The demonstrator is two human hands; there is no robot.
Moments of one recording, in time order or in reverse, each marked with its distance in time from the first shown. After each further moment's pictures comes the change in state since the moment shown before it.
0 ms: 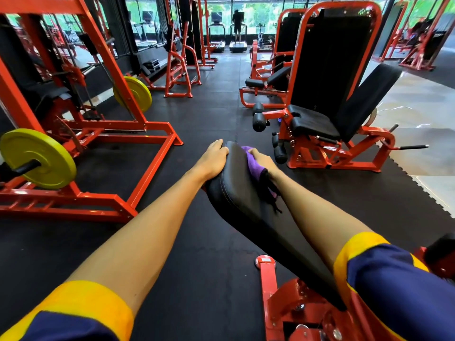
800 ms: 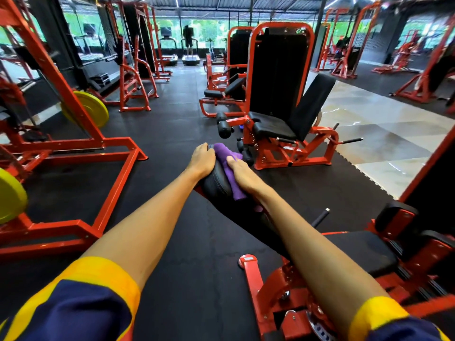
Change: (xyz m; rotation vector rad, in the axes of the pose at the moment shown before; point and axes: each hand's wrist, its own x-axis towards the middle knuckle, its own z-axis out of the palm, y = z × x) left_hand 0.004 0.007 0.002 -0.055 -0.006 0.045; right_hand -0.135 -0.053 0.021 0.162 0.101 -0.097
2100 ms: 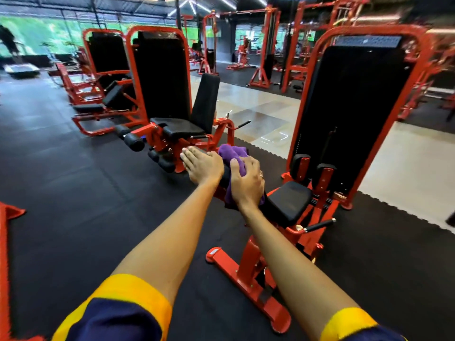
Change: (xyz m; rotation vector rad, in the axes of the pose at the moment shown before) left_hand -0.035 -0.010 0.000 -0.003 -0.028 0.205; right_hand -0.060 -0.034 0.120 -0.241 1.245 0.138
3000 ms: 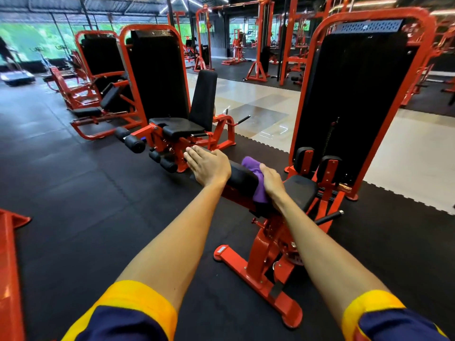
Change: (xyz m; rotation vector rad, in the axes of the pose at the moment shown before) left_hand 0.000 -0.001 -0.004 -0.020 -0.046 0.025; right_hand 0.056 0.069 -0.016 0.037 -0.339 0.379
